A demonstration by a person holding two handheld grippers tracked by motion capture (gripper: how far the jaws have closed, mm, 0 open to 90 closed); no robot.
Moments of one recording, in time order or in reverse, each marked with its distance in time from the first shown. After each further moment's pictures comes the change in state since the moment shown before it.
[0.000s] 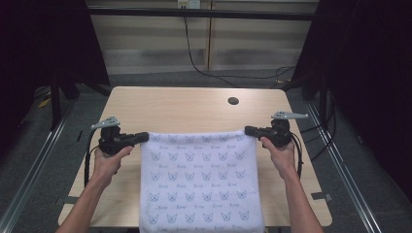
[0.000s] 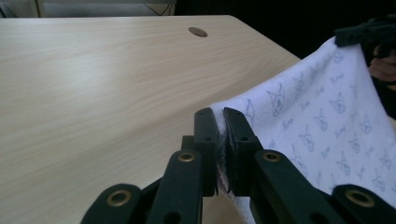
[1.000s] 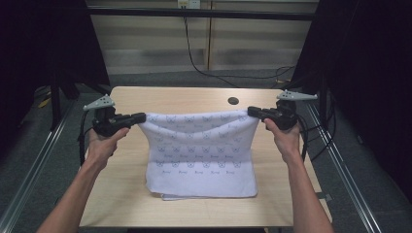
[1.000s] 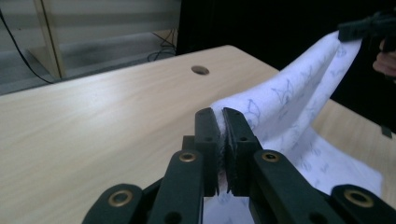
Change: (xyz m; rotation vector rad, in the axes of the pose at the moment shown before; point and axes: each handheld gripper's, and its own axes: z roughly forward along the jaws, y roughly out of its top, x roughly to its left) left arm -0.009 0.042 -0.018 -0.056 0.004 0.093; right arm 0.010 0.054 -0.018 -0.069 -0.020 -0.074
